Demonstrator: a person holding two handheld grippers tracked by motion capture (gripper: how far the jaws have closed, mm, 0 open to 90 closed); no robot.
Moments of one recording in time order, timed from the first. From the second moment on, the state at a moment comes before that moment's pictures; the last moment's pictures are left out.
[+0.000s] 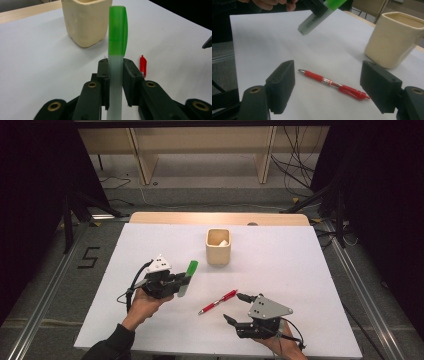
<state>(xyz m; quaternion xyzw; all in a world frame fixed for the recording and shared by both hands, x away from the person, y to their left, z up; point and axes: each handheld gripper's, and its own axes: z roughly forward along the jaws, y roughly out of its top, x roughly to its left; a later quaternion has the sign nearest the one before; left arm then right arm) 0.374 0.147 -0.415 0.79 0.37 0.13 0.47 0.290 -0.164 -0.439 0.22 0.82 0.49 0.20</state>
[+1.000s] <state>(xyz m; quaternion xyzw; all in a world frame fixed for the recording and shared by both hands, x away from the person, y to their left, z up) 0.439 0.116 -0.387 0.76 0.40 0.14 0.50 0.287 -0.195 -0.443 0.32 0.78 0.52 0.15</state>
